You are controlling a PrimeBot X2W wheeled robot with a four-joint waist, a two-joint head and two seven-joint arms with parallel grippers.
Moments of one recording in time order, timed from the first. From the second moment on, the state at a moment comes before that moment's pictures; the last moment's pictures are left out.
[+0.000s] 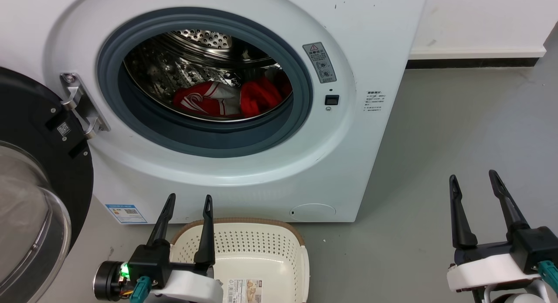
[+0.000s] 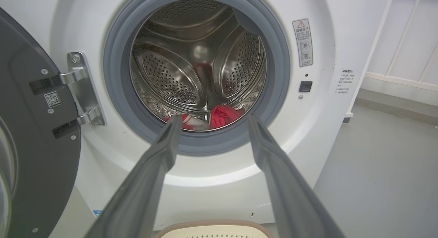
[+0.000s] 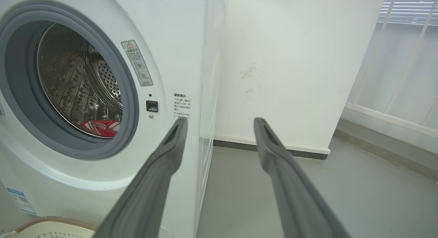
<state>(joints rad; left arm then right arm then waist) 0.01 0.05 -0.12 0.05 -0.09 0.02 -0.26 0.00 -0.05 -0.07 0.00 -0.05 0.13 -0.26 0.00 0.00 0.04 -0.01</state>
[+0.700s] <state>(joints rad) -0.05 0.05 -0.10 0.11 -0.08 -0.01 -0.26 -0.04 -0.05 -0.08 -0.03 -0.04 0.13 -0.26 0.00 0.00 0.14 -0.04</state>
